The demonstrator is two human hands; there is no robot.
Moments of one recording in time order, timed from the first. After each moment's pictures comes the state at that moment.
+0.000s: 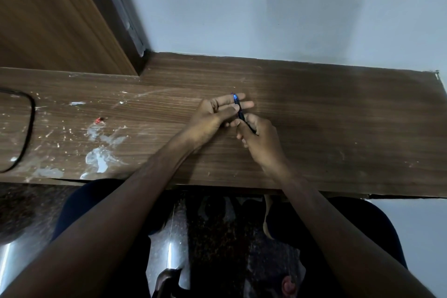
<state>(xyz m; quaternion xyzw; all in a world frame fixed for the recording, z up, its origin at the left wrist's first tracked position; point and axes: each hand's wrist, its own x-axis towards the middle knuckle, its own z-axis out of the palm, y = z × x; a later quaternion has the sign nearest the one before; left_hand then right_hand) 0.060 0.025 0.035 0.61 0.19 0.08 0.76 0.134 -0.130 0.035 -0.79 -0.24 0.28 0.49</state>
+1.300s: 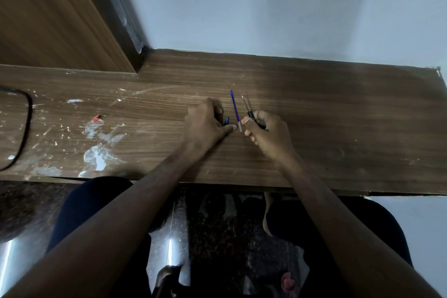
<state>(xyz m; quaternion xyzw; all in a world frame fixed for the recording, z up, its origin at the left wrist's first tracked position) 0.051 0.018 0.019 0.88 0.34 0.09 0.32 0.156 -0.143 0.030 -0.81 -0.22 0.27 0.47</state>
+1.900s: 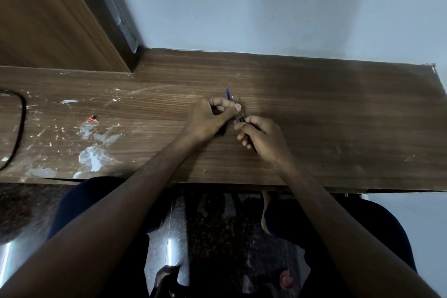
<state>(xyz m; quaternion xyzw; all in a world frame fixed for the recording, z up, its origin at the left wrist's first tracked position) 0.063 0.014 0.036 0.76 0.28 0.10 0.58 0.151 -0.148 0.030 -0.78 -0.20 0.34 0.49</state>
